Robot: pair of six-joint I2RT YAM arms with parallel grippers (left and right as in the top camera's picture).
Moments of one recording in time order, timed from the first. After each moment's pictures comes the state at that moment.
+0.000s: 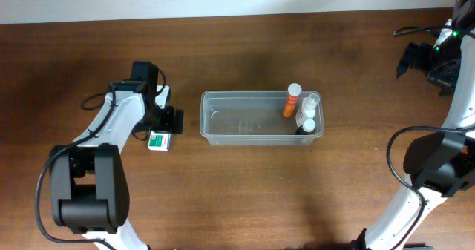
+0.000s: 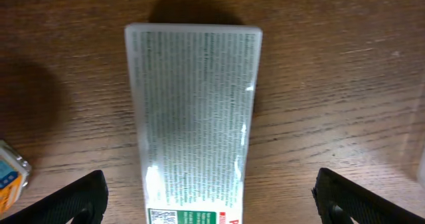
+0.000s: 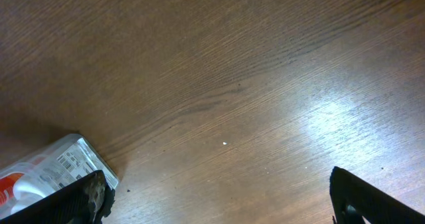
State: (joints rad) left arm -0.06 1.91 1.30 -0.84 0.01 0.03; right arm -0.39 2.15 2.37 -1.69 -0.01 0.16
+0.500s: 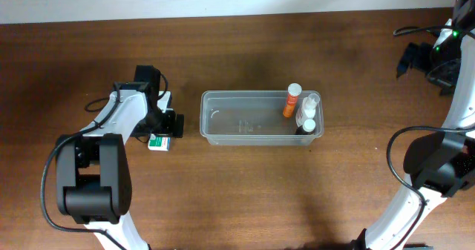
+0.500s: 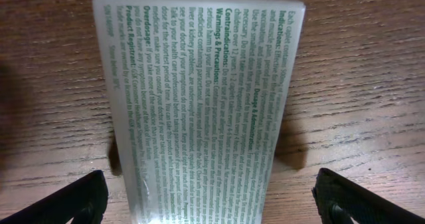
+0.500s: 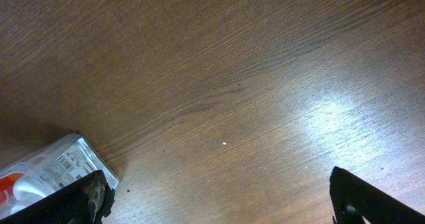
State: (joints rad) left arm -0.06 1.98 1.30 -0.84 0.01 0.02; right arm -0.39 2.15 2.37 -1.69 -0.01 0.16
